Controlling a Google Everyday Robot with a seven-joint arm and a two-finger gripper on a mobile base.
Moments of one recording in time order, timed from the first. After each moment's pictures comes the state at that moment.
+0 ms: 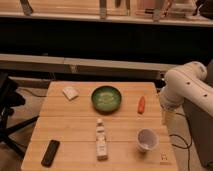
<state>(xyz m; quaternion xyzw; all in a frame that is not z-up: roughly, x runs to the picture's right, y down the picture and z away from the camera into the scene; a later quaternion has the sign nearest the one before) 0.287 0.108 0.683 -0.28 0.02 0.02 0.96</state>
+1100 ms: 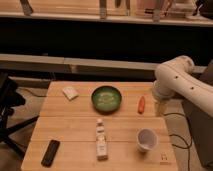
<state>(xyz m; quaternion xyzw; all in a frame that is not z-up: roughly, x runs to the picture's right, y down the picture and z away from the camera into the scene) 0.263 0.074 0.716 -0.26 0.02 0.00 0.97</state>
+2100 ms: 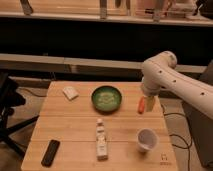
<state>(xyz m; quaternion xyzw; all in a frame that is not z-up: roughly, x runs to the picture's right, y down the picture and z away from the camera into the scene) 0.226 0.055 0.742 -0.26 0.02 -0.01 0.96</state>
